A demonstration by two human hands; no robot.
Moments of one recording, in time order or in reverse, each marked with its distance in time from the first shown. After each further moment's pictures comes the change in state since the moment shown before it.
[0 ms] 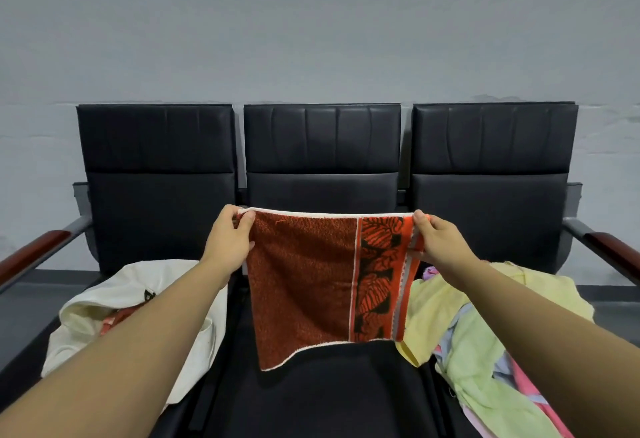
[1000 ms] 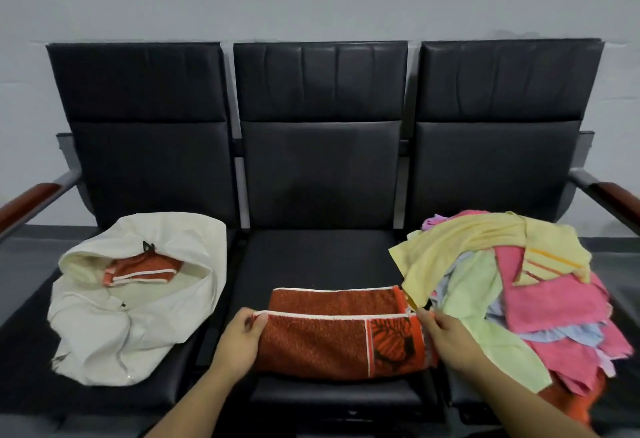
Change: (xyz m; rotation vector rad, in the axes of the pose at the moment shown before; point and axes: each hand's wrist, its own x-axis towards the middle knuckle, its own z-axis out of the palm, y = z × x) left_hand -0.149 -0.202 0.018 0.223 -0.187 -0.338; right_hand -0.125 0.203 -0.002 -0.378 -0.114 0.217
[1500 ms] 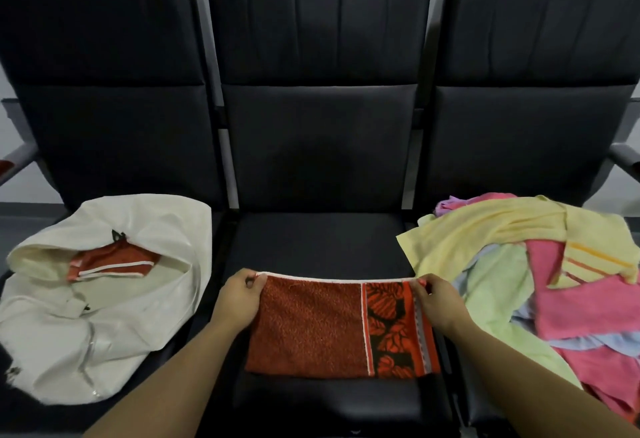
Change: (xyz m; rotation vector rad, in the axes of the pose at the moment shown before) left_hand 0.108 0.020 0.025 0.194 0.048 0.017; right_hand 0.111 0.000 0.029 -0.247 0.015 0.047
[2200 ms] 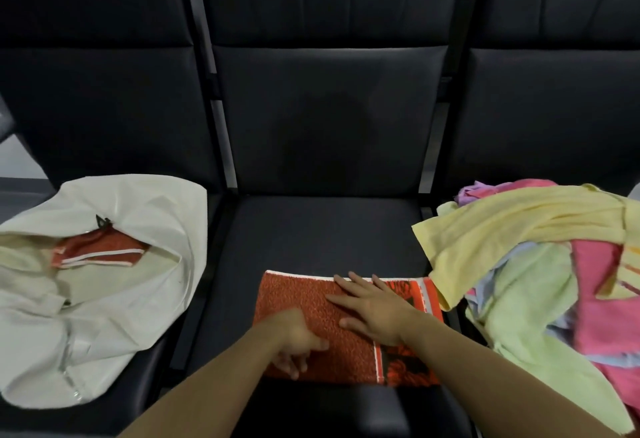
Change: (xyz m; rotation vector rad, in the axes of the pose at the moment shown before) left_hand -0.010 0.024 0.071 0.488 -0.874 -0.381; right_hand 0.031 -0.043 0.085 -0.683 -0.582 -0.699
